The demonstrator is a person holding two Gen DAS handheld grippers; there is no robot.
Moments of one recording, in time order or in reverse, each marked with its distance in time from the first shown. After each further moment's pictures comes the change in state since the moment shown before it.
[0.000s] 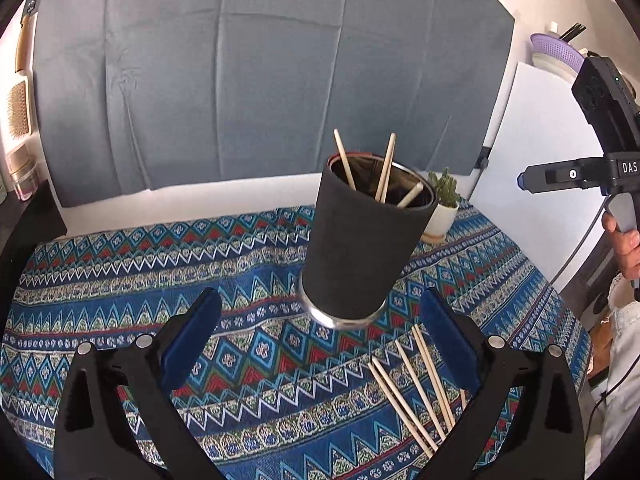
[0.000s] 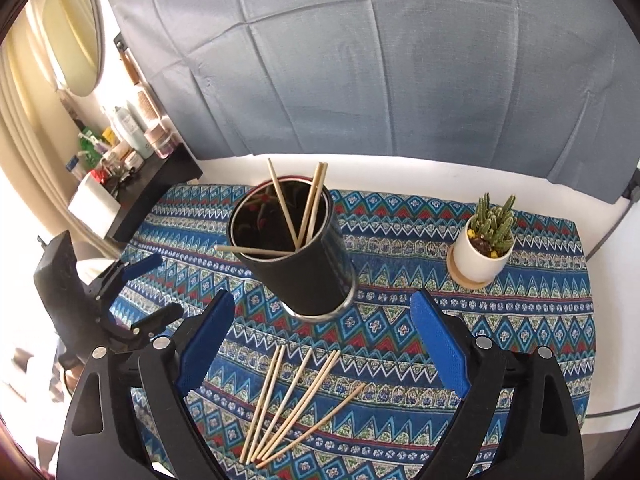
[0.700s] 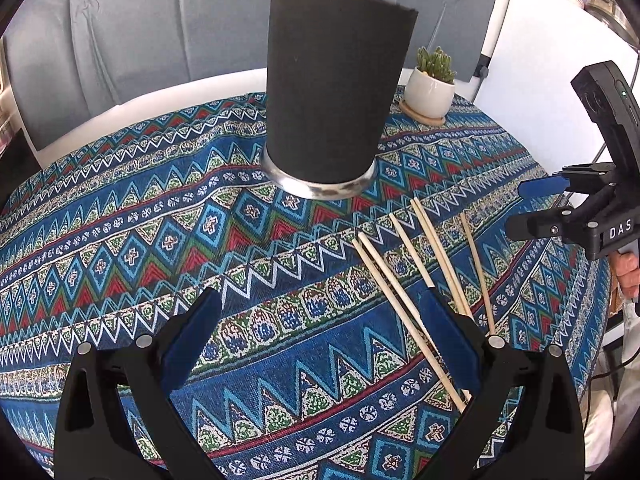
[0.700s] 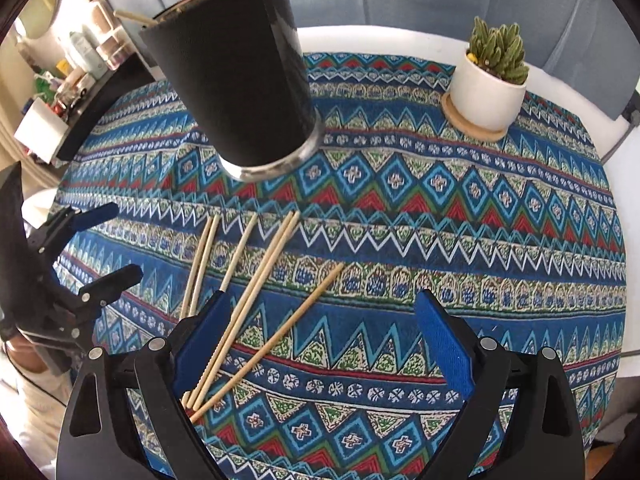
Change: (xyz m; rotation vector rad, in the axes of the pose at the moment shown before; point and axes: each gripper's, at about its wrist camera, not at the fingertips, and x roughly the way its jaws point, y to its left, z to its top) left arm 0.050 -0.032 -0.078 0.068 0.259 0.008; right arm 0.097 -0.022 -0.122 0.019 0.244 -0.118
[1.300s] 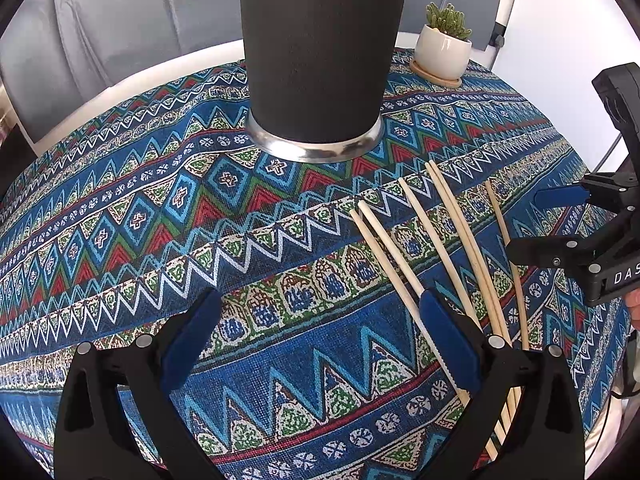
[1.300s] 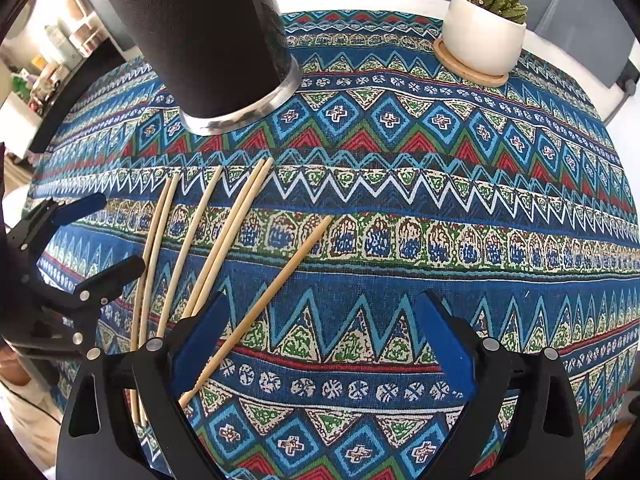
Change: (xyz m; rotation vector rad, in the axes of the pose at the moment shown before) left arm 0.038 -0.019 -0.003 0.011 0.077 0.066; right arm 0.041 -0.003 -0.020 0.045 0.034 -0.052
